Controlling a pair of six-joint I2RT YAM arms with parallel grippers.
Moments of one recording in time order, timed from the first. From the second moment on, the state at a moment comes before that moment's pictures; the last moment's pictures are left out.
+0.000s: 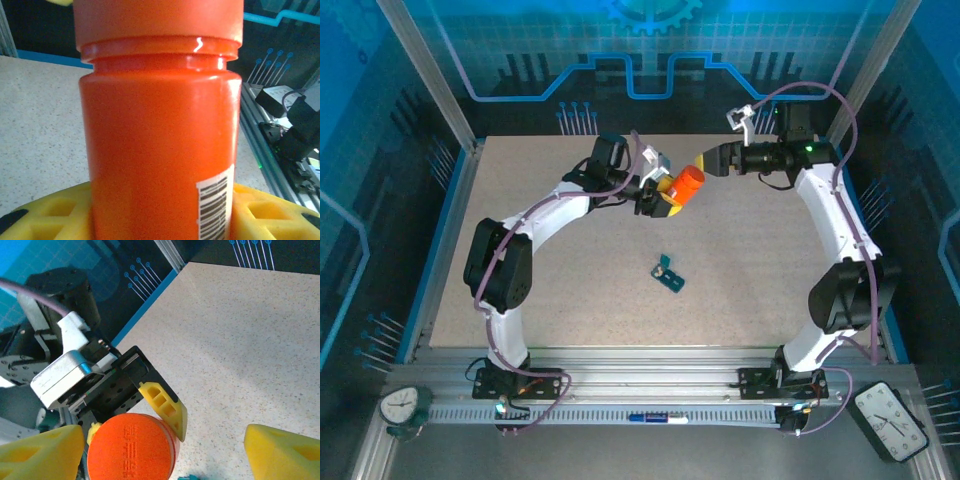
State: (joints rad) left arm -0.43 1.92 1.55 -0.20 1.09 0.34; right arm 0.09 1.66 1.70 -0.79 -0.95 -0.04
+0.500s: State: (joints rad) left arm -0.42 1.95 1.60 -0.32 1.15 0.36; right arm 0.15 1.66 1.75 -0.97 -0.89 -0.26
